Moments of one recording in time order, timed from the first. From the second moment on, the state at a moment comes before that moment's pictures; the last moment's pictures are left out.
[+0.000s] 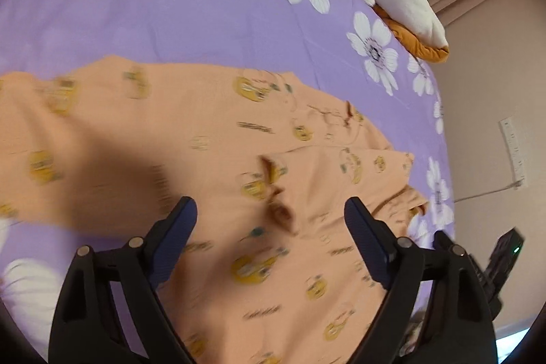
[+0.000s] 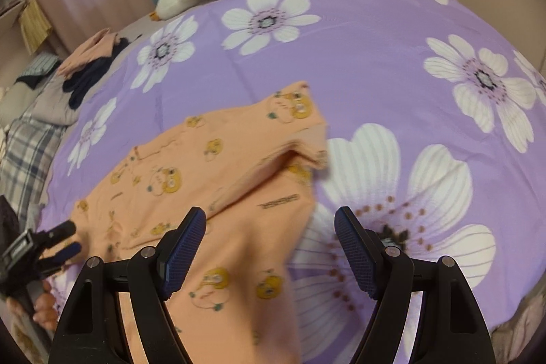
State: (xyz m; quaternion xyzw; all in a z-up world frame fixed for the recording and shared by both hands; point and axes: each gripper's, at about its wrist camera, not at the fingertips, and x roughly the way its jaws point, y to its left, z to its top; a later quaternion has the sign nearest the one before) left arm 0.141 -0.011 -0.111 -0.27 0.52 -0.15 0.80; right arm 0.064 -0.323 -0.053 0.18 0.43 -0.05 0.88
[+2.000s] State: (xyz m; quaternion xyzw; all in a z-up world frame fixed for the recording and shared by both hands) left arm 0.163 0.029 -0.145 -0.25 0.51 -0.04 0.82; right arm 0.133 -0.359 -0.047 0.22 0.43 0.00 0.87
